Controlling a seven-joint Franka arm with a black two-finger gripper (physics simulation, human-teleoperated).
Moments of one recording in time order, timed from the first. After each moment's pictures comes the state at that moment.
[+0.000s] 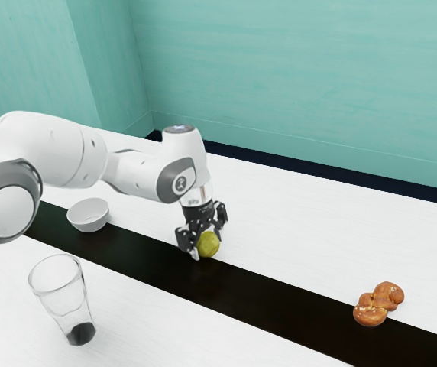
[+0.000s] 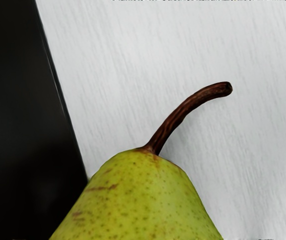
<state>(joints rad) -0.06 0.61 -0.07 -1.70 -0.07 2.28 -1.38</state>
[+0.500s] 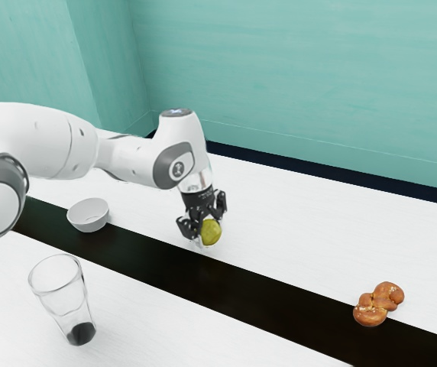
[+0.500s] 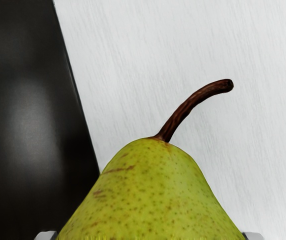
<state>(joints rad) -0.06 0.53 -0.08 -1.70 -0.07 2.24 -1.40</state>
